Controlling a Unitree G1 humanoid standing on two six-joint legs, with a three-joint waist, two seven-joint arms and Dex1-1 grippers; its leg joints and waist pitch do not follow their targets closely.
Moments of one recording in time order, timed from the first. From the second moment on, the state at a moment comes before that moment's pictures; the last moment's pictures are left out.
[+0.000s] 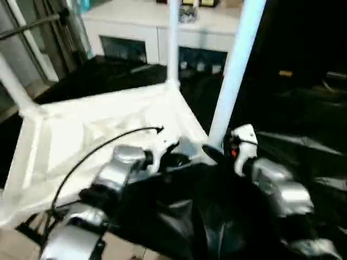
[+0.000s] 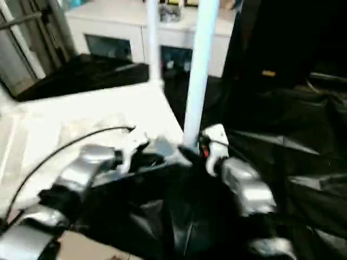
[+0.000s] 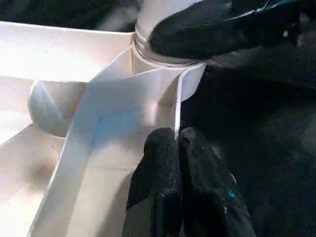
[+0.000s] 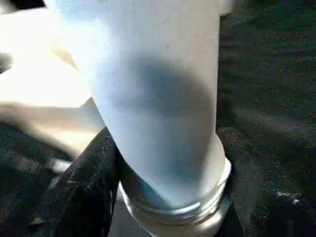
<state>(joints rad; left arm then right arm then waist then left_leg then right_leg) -0.62 0.14 -0.22 0.69 0.03 0.18 -0.90 -0.40 -0.15 0.00 0.42 0.16 0.32 0.49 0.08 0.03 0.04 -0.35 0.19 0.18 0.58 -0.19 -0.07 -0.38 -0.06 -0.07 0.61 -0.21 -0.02</state>
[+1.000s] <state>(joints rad) -0.59 0.30 -0.30 0.59 -0.02 0.12 -1.31 -0.33 -0.40 0.14 0.31 0.23 0.27 1.08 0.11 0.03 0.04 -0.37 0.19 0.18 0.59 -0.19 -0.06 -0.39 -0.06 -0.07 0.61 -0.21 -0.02</state>
